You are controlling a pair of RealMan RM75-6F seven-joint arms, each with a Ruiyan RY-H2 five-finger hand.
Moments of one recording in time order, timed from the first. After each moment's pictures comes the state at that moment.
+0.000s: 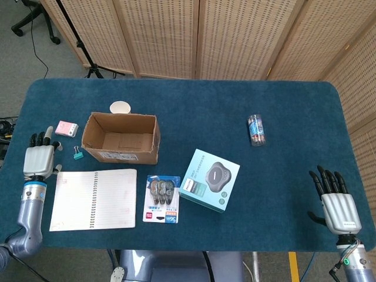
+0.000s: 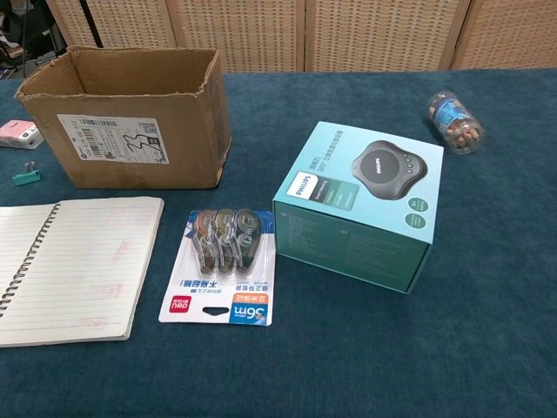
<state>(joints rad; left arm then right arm) -0.47 -1.45 -0.21 -1.21 0.98 1.07 0.41 0.11 -1.17 0.05 -1.60 -1.48 1.42 -0.20</state>
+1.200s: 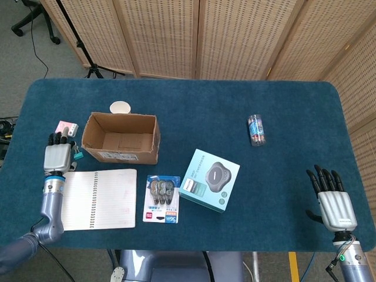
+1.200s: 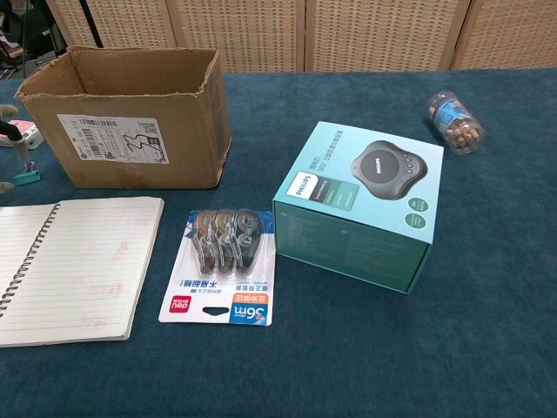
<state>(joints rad) -0.56 -1.68 -0.23 -0.92 0.97 0.99 0.38 0.13 -1.20 0.06 -1.59 -1.46 1.39 -0.24</state>
